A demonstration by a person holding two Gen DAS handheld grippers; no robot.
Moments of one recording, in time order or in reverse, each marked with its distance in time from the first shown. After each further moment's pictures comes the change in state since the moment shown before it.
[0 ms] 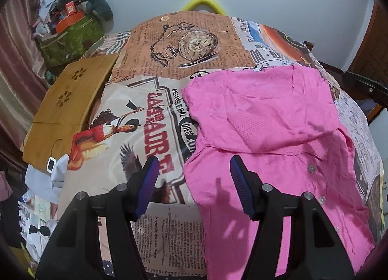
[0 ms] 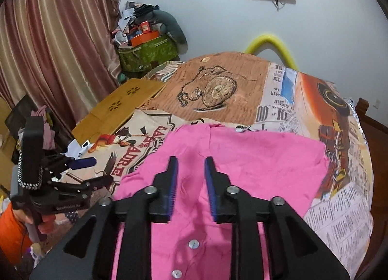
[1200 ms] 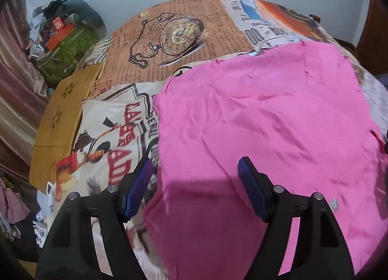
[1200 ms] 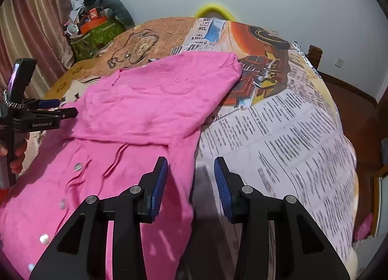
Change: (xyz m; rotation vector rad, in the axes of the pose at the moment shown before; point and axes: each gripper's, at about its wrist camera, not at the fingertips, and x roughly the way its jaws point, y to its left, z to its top) left arm 0.075 -0.057 0.029 0.125 0.057 0.104; right arm -0.024 -0.091 -0.101 0.120 0.111 -0.194
